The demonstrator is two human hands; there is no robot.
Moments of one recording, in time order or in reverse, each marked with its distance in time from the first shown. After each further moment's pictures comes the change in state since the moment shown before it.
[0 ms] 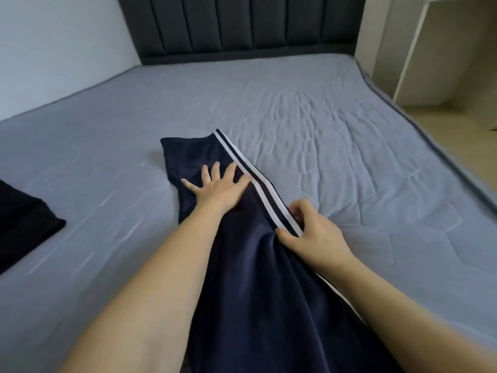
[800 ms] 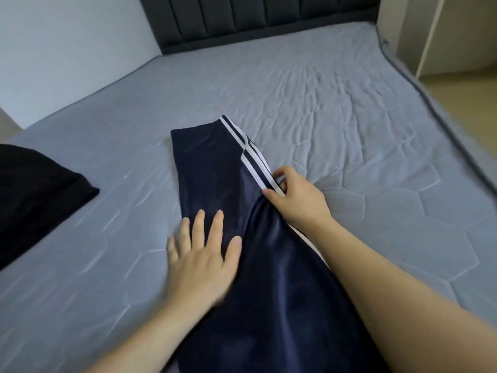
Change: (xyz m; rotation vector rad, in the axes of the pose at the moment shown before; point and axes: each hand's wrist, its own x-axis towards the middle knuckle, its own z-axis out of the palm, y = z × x) left_hand -0.263 -0.017 0.019 0.169 0.101 -0.111; right_hand -0.008 -0.009 -0.008 0.083 -0.047 -0.012
